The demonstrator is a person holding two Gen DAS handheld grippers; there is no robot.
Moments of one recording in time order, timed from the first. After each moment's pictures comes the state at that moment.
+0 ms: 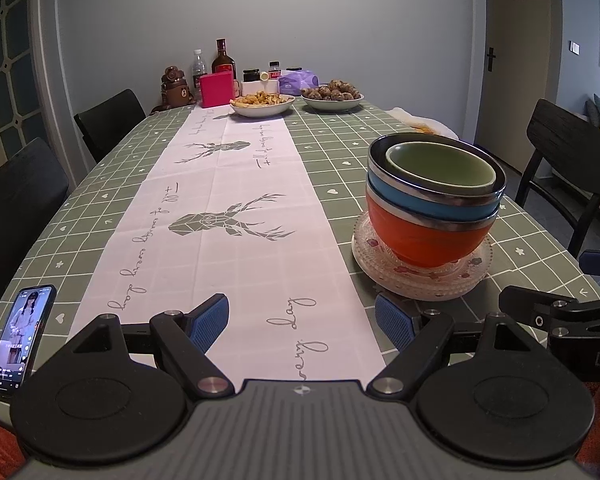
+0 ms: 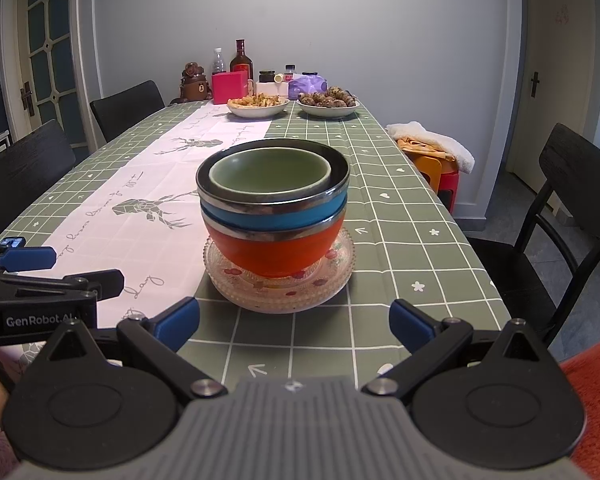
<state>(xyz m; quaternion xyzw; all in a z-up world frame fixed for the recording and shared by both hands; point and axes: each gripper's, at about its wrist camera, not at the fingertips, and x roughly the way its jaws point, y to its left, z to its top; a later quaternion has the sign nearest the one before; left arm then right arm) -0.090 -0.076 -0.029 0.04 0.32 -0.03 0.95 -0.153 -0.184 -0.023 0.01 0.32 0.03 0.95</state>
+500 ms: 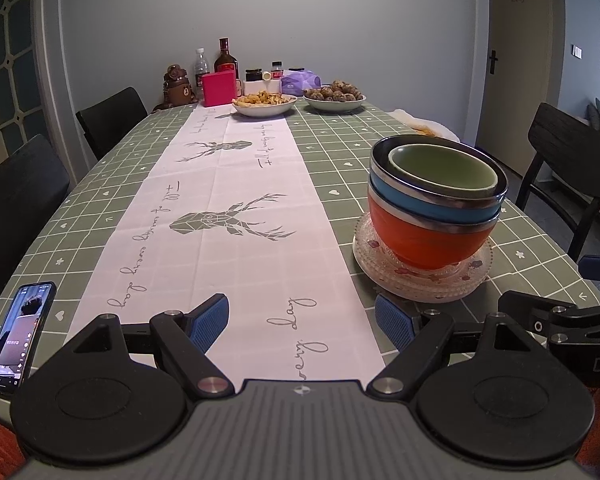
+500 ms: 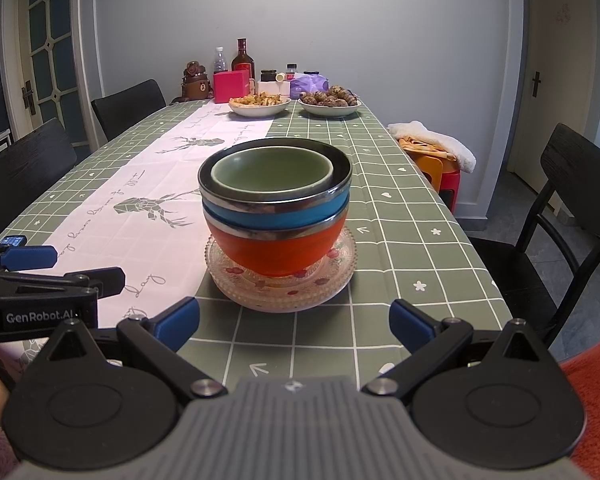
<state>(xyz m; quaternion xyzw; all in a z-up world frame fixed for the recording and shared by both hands) -0.090 -0.075 -0.028 0.03 0.32 -0.03 0.95 -0.152 -0.183 -0.024 0.00 0.32 0.03 0.95</state>
